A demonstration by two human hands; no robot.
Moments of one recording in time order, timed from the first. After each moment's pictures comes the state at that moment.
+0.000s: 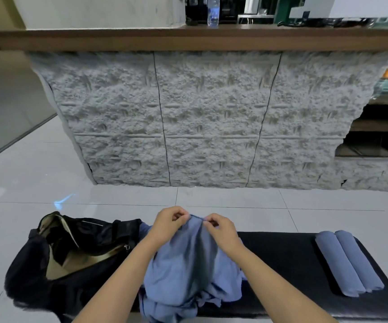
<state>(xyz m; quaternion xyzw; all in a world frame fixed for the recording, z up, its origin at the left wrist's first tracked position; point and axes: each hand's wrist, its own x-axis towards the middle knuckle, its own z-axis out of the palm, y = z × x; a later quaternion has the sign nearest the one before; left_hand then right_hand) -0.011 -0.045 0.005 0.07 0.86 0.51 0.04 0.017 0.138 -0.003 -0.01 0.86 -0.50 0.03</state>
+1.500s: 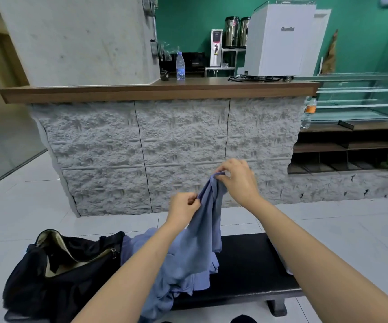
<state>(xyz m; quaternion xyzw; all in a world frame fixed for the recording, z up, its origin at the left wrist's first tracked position) 0.098 0.080 0.146 0.15 0.85 0.51 -0.07 0.121 0.246 0.225 -0.04 0.94 -0.27 -0.22</state>
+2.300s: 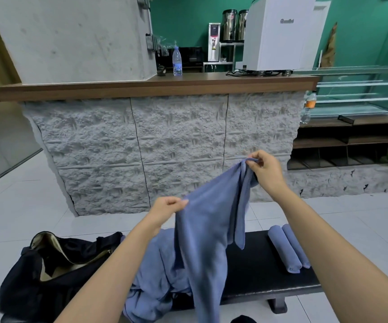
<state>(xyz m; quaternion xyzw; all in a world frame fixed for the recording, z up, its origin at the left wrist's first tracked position) 0.091 0.042 0.147 0.06 0.77 0.62 0.10 0.108 0.311 0.226 0.03 0.84 -0.49 -0.24</state>
